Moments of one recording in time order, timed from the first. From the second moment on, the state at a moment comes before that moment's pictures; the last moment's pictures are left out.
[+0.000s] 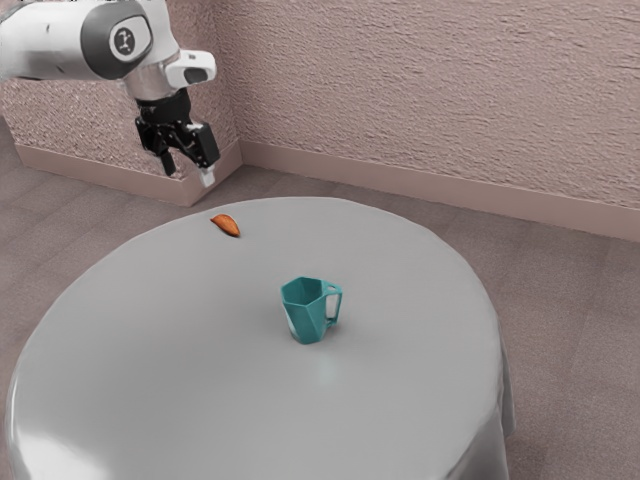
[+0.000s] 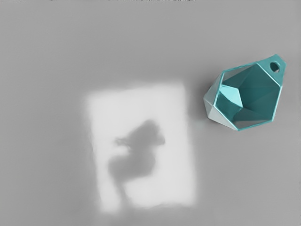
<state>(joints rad) -0.19 0.08 0.28 -1.61 -0.07 1.72 0.20</state>
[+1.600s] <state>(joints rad) -0.38 1.13 0.15 -0.55 0.16 1.34 0.37</state>
